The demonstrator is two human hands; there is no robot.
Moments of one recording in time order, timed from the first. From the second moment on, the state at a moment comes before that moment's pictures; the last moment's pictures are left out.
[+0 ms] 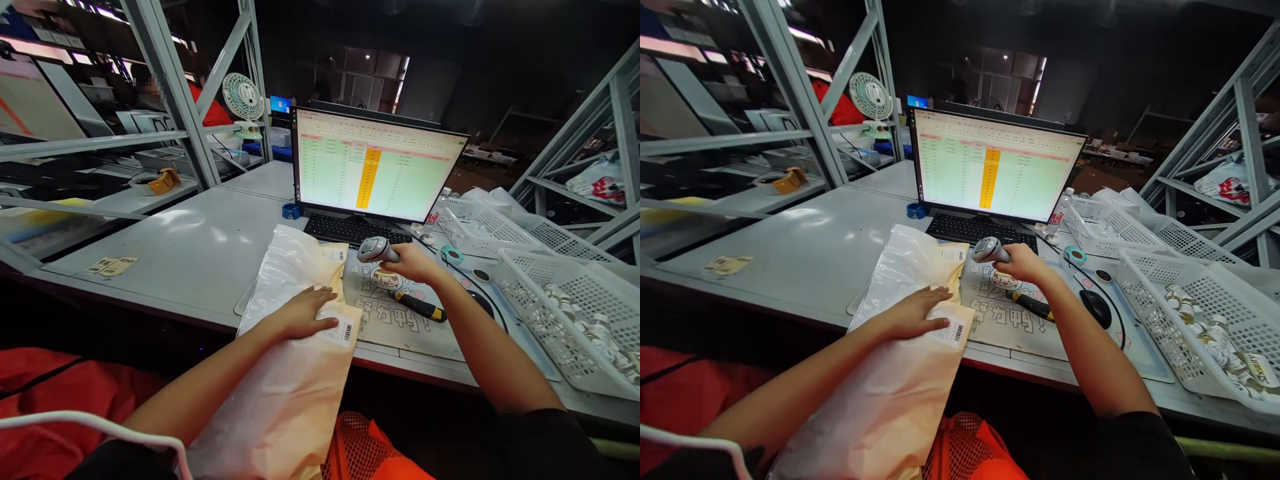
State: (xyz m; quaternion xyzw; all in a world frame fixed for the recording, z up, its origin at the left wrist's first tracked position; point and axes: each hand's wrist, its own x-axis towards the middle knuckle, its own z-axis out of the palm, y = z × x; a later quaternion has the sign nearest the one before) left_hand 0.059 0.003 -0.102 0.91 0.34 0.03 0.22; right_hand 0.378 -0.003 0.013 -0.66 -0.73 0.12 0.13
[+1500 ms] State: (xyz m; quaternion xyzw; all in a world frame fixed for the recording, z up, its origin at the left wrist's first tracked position) left_hand 0.052 0.180 -0.139 0.83 0.51 0.19 0.06; right_hand 0.374 0.075 -0.102 -0.80 -0.56 -0.03 0.21
